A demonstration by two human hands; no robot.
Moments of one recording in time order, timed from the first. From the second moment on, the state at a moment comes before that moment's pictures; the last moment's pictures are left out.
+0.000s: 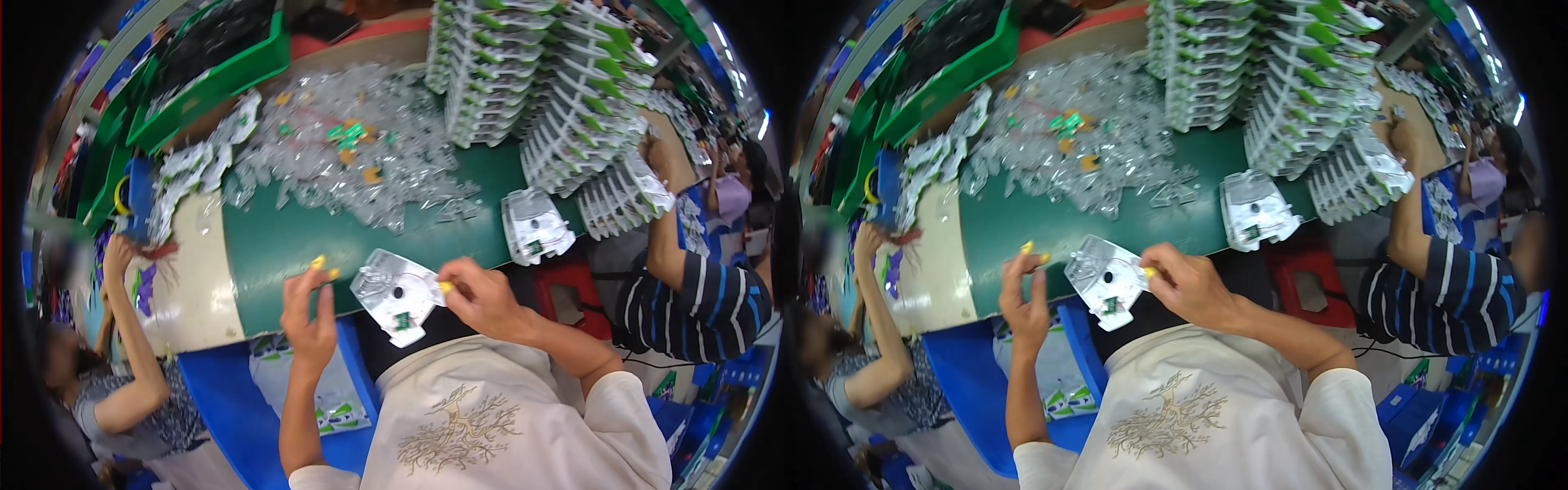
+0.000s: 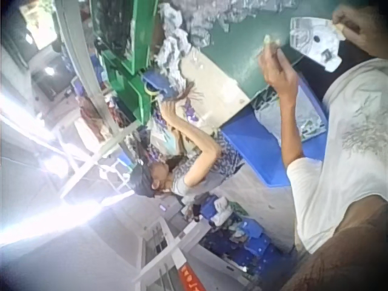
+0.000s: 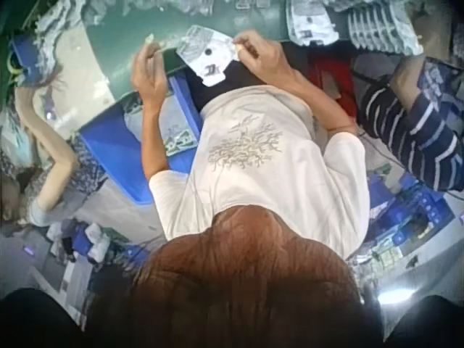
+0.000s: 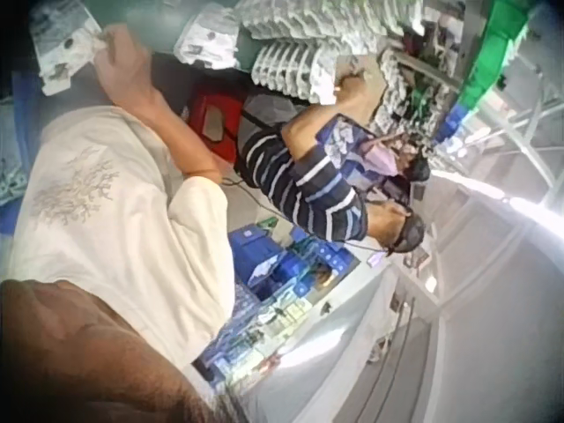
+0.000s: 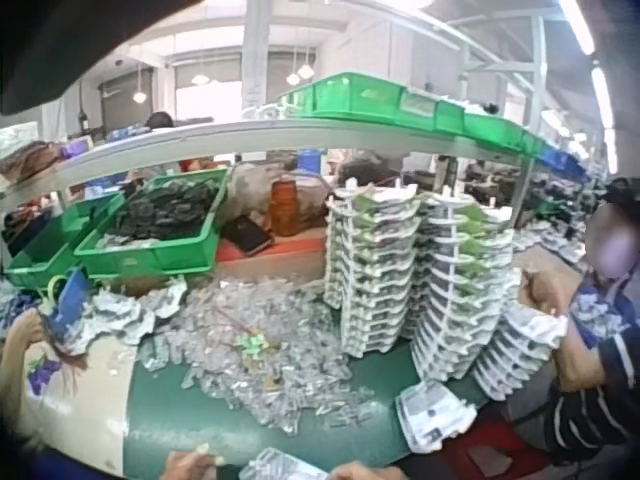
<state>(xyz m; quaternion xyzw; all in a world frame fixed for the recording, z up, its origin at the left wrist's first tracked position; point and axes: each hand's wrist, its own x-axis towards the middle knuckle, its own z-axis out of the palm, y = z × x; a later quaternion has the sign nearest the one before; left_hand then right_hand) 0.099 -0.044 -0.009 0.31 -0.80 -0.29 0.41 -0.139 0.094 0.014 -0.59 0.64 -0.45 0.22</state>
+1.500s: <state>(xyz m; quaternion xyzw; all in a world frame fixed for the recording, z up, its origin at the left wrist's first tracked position) 0.099 -0.067 0.006 0.33 -0.49 -0.61 0.52 -0.088 -0.062 0.041 -0.72 0.54 -0.44 0.03</state>
